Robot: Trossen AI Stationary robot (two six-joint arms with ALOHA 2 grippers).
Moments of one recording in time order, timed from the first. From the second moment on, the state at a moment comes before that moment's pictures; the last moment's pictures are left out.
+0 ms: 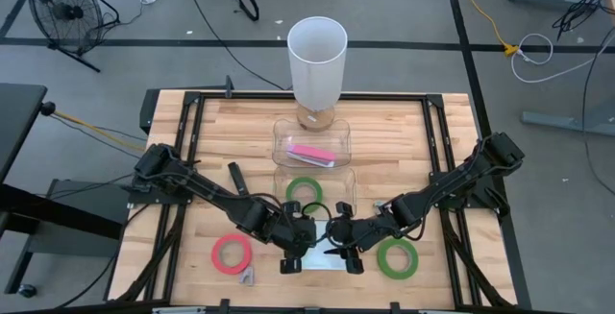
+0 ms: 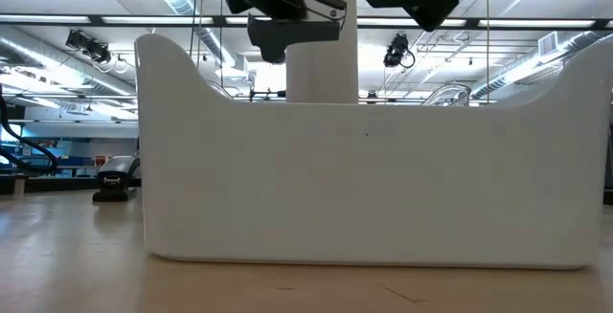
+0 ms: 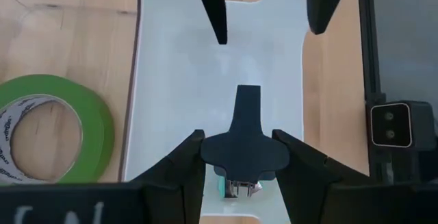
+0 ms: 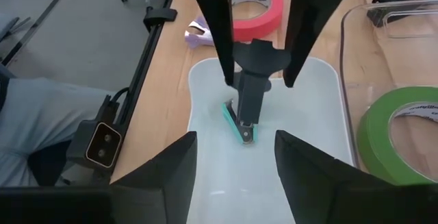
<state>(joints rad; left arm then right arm) -0.46 1.88 1.58 -0.70 -0.18 -0.48 0.52 1.64 1.07 -0.09 0.19 0.35</state>
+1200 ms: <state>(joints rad) -0.46 1.80 1.58 -1.03 -0.47 -0.36 0.55 1.34 1.02 -1.03 0.59 0.95</state>
